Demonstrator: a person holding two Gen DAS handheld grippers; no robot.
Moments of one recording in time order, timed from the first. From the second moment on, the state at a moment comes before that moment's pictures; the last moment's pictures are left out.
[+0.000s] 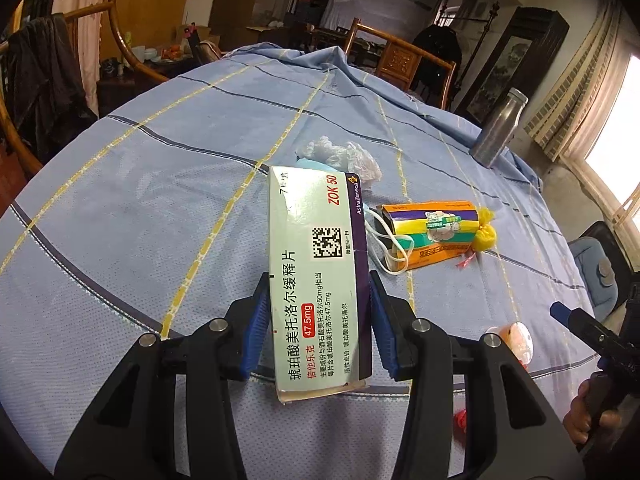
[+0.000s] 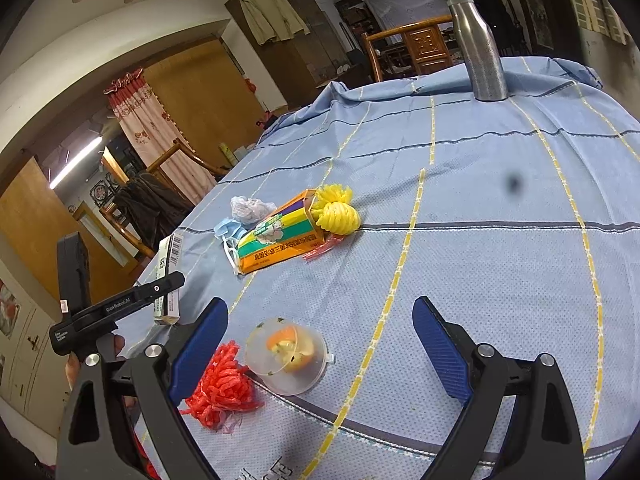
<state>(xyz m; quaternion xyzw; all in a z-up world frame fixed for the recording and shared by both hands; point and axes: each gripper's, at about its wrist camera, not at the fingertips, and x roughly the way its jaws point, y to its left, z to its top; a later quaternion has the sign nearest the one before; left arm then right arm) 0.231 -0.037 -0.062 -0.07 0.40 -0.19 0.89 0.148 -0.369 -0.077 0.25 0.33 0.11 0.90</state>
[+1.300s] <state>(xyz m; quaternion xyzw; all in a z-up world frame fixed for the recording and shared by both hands) 0.229 -0.032 -0.060 -0.10 0.40 -0.22 0.89 0.155 -0.257 -0.079 0.09 0.42 0.23 0.87</state>
